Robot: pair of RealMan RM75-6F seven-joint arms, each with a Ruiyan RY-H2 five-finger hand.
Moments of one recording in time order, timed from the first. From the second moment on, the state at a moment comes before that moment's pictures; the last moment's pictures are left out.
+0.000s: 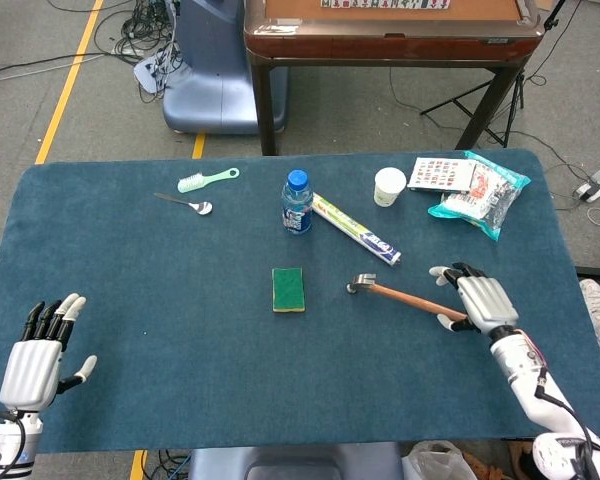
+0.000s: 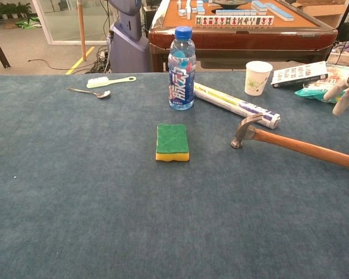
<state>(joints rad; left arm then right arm) -0.11 -1.28 -0.04 -1.61 1.53 1.54 0.19 0.46 -1.12 0.17 -1.78 -1.03 0.91 -0.17</state>
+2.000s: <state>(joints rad) -0.11 -1.29 -0.05 -1.59 1.53 1.54 0.18 0.78 -1.37 0.10 -1.55 -0.58 0.75 -0.29</state>
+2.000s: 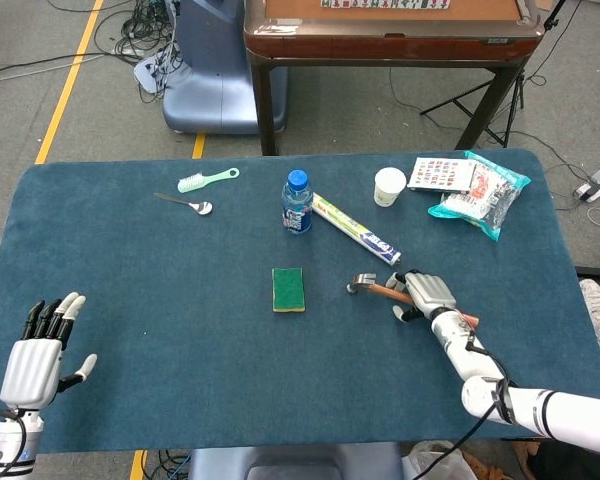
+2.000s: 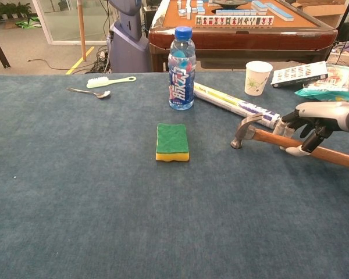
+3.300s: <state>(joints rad) -0.12 -1.29 -0.05 -1.58 1.50 1.50 0.19 0.82 -1.39 0.07 -1.51 -0.54 0.73 -0.27</state>
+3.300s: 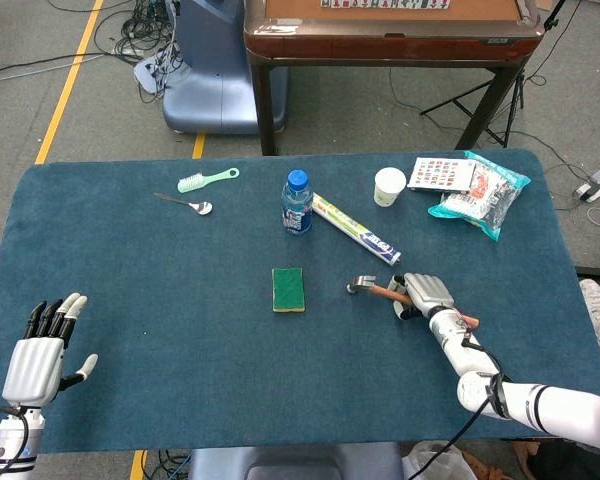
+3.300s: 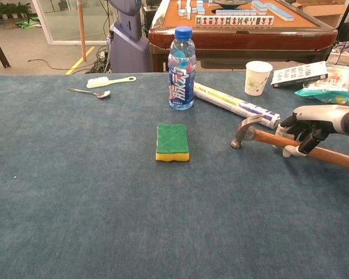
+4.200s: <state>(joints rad) -0.12 -1.29 -0.05 -1.60 1.49 1.48 0.21 0.81 -1.40 0.08 -1.48 -0.57 0.73 -0.23</state>
